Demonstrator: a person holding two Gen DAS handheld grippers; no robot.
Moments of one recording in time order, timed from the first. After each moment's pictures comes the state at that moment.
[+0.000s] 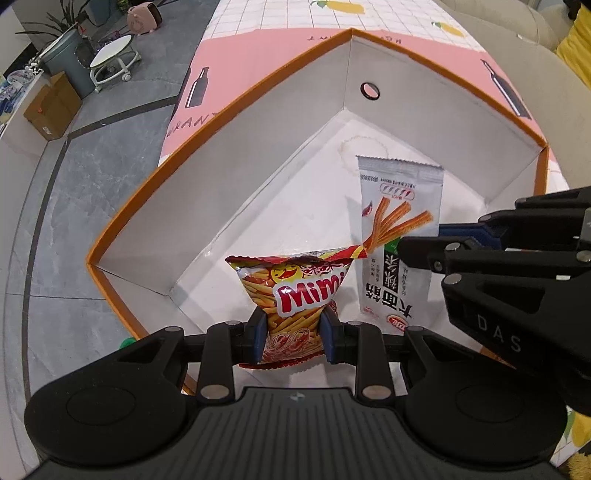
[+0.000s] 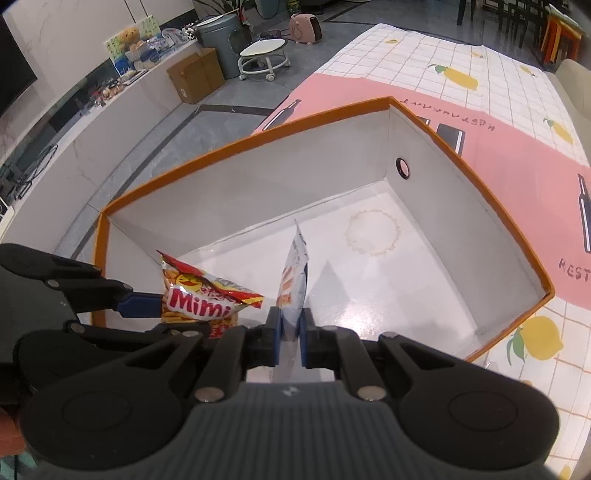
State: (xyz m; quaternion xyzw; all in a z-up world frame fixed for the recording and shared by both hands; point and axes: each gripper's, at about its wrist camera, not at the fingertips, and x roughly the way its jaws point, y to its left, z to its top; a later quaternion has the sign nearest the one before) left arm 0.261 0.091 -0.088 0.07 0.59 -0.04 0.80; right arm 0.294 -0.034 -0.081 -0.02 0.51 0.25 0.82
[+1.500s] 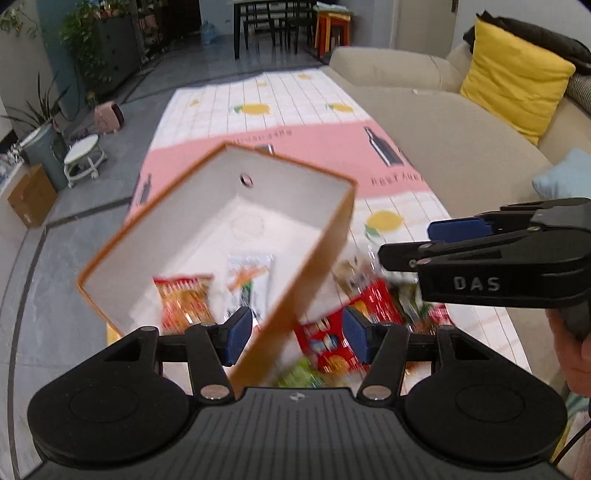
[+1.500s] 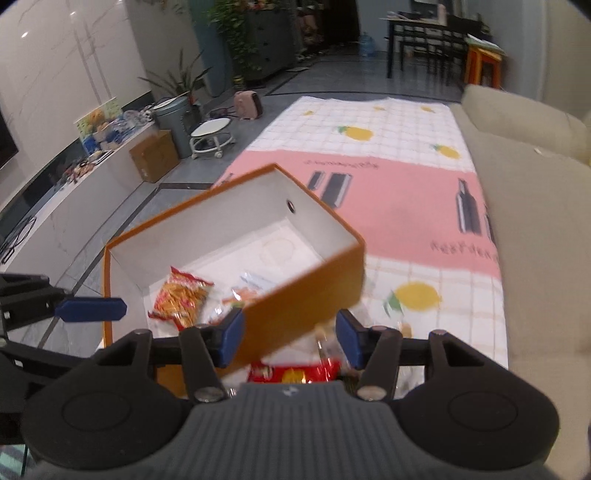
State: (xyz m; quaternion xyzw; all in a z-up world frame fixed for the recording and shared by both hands) left arm 0.147 0.008 -0.014 0.08 0.46 -0.13 0.88; right arm 0.175 -0.168 -0.012 0.04 0.42 0.16 0.89
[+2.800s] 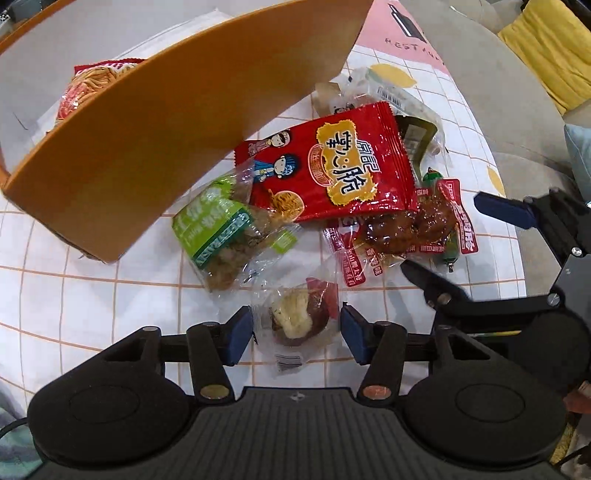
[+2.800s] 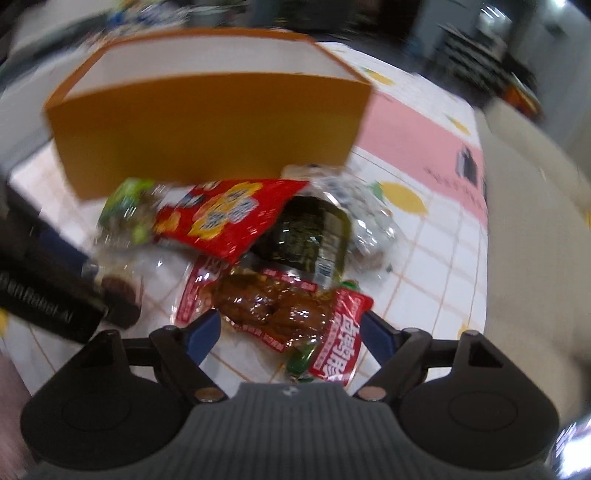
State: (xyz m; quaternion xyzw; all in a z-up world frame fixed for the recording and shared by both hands) left arm 0.127 -0.009 -0.149 -0.03 0.61 -0.12 0.78; right arm 0.109 -0.176 -0.142 -0.19 0.43 0.19 0.86
